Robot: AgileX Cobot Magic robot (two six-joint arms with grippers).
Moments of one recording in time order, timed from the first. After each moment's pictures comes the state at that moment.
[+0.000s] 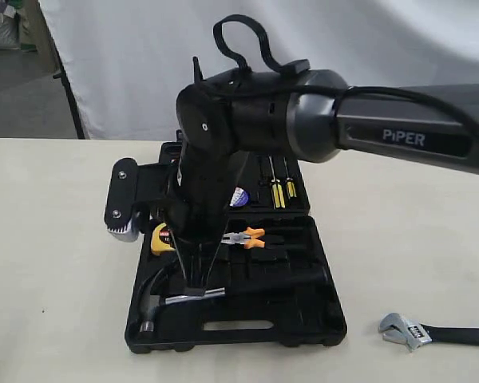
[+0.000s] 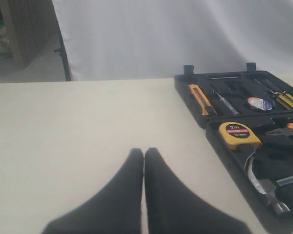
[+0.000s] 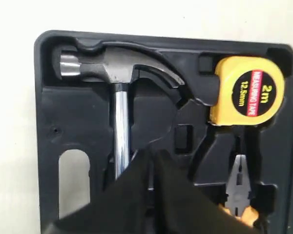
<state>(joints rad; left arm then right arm) 0.01 0.00 0.00 -0.03 0.27 0.01 0.94 2.04 -1.64 0.01 0.95 -0.86</state>
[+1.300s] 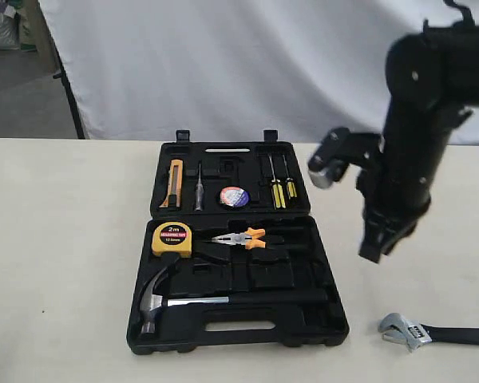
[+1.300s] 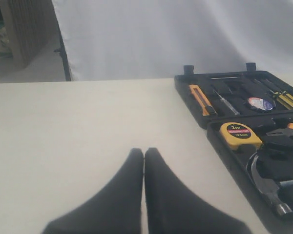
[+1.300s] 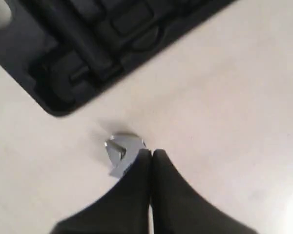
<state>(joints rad) 0.01 0.00 0.00 -0.03 0.27 0.01 0.50 1.78 -1.33 -0.08 1.14 -0.61</state>
